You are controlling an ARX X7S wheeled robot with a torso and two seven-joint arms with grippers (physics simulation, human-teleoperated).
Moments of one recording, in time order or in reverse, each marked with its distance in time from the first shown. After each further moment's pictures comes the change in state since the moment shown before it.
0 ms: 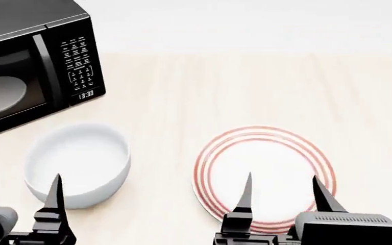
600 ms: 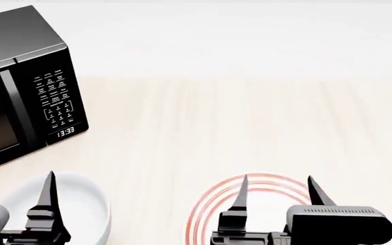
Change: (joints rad) left arm 0.001 -0.023 -0.007 0.013 -0.039 0.003 -0.027; right arm 0.034 0.029 -0.041 0.015 0.003 0.061 0.040
